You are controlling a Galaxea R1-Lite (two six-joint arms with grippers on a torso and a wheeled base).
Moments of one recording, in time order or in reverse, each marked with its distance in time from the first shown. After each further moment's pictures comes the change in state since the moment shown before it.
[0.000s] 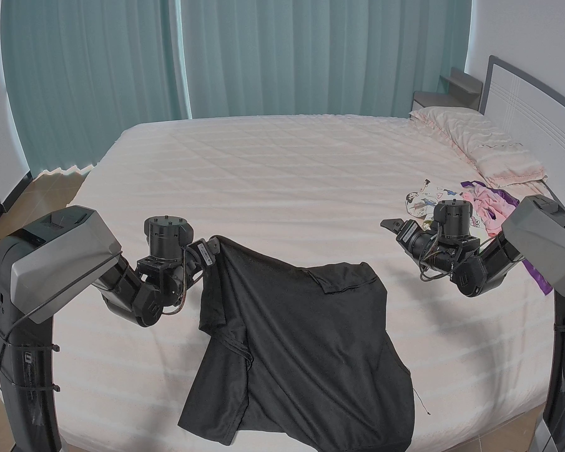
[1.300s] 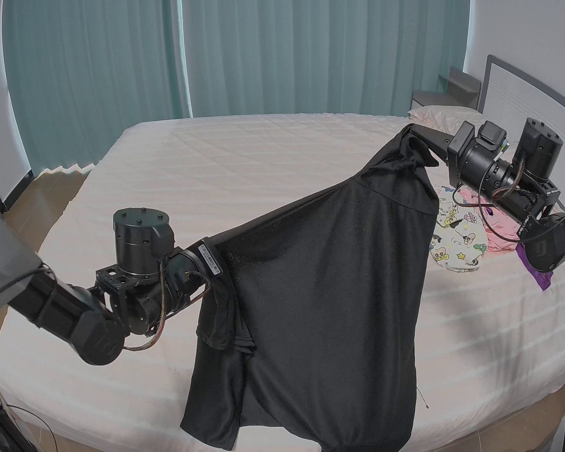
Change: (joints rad) left arm -0.196 -0.436 0.360 0.014 -0.093 -0.172; right arm 0.031 -0.513 0.191 -0.244 0.330 0.032
